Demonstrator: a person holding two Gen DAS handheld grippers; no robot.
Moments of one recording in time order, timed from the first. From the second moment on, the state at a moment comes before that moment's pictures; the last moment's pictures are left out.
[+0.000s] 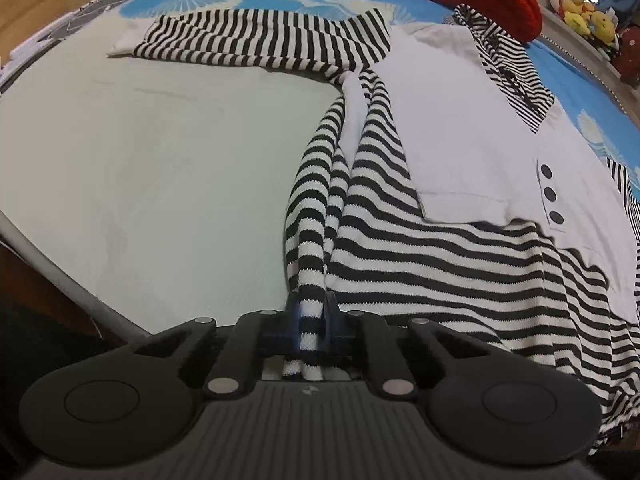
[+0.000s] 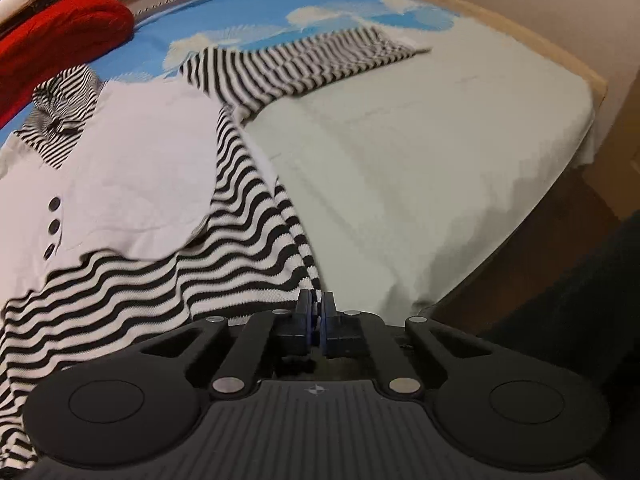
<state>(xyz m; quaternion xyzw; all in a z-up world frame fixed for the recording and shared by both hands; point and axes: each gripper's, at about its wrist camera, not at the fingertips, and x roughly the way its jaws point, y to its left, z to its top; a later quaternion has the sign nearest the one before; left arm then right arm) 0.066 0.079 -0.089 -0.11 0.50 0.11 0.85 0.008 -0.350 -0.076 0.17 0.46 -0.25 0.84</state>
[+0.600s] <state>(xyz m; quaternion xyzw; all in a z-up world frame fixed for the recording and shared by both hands) 0.070 0.027 -0.064 -0.01 0.42 0.03 0.91 0.024 -0.320 -0.066 0.13 0.45 -0.19 0.87</state>
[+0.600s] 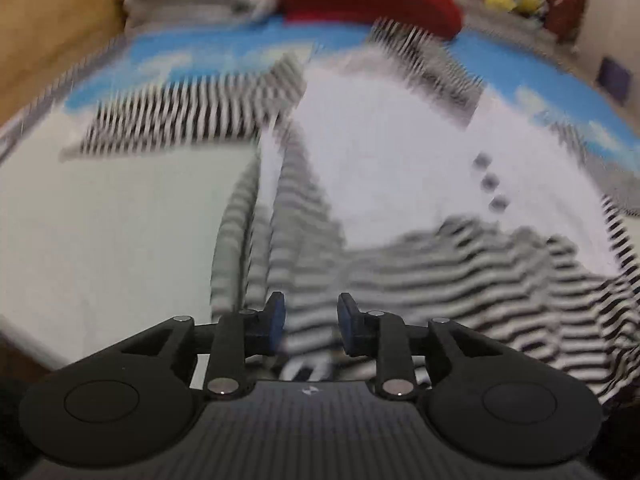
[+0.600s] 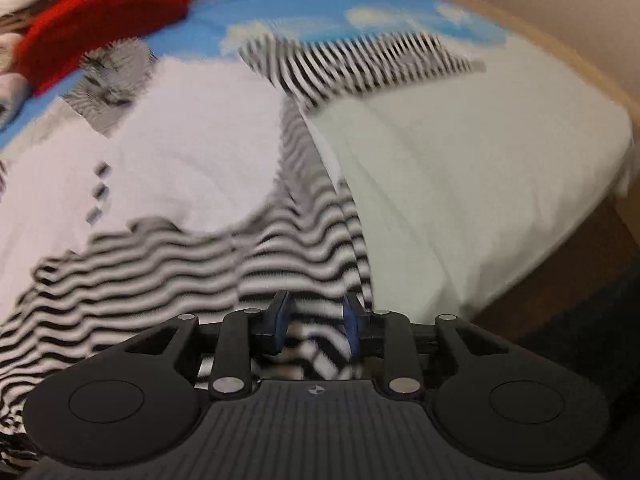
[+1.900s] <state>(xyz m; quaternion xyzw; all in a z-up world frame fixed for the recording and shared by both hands) 0.288 0.270 -0.063 -0.22 0.43 0.17 0.86 0.152 -0.219 0.069 0.01 0.33 0.01 0.95</state>
